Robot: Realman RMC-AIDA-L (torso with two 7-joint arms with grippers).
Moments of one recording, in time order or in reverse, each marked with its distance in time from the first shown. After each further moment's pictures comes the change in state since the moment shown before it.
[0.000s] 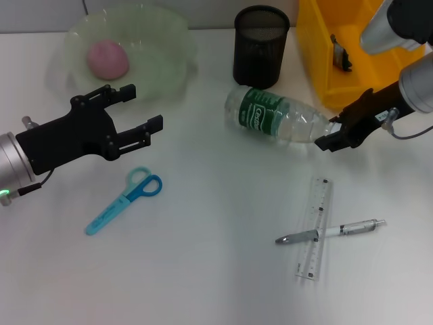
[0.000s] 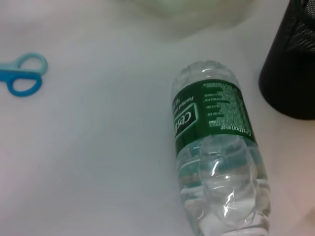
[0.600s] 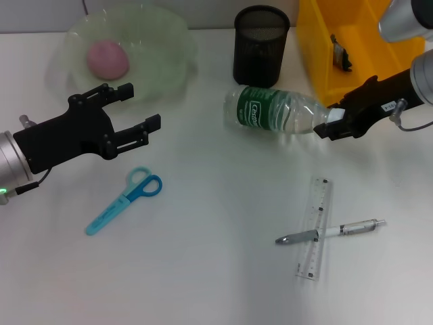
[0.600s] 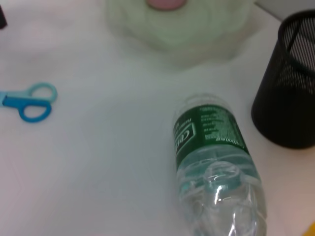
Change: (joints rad) left arm -0.001 0.005 0.000 0.001 0.000 0.001 0.000; right arm -0.066 0.005 0.002 -0.124 0.082 -0.032 -0.030
